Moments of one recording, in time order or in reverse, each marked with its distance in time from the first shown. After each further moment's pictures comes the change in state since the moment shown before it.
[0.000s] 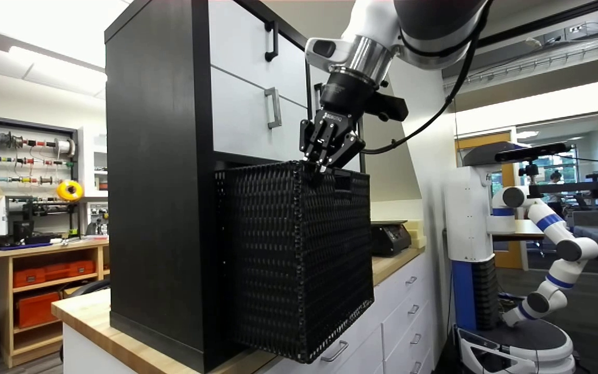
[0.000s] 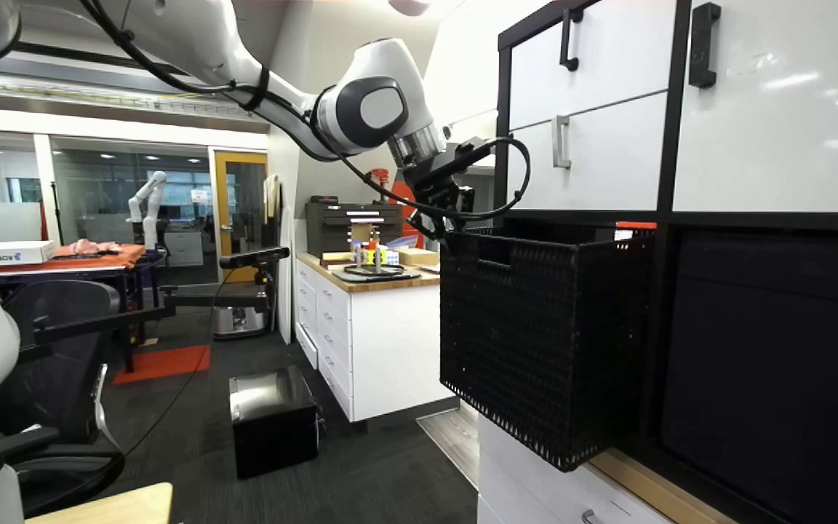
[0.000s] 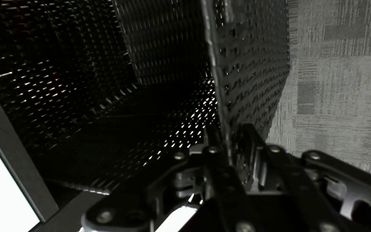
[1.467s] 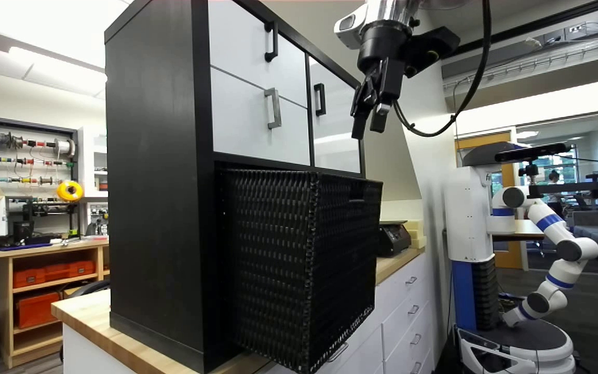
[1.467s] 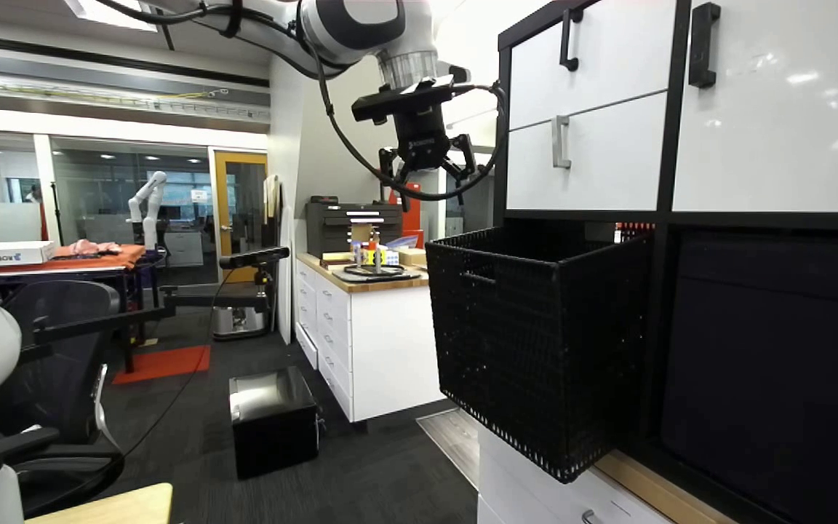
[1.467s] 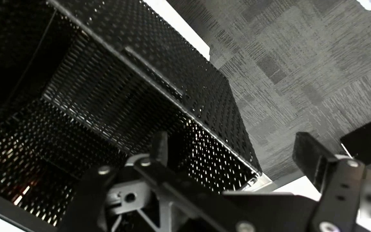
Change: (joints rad) arm -0.016 -0.099 -0.078 0.177 0.051 -0.534 0.528
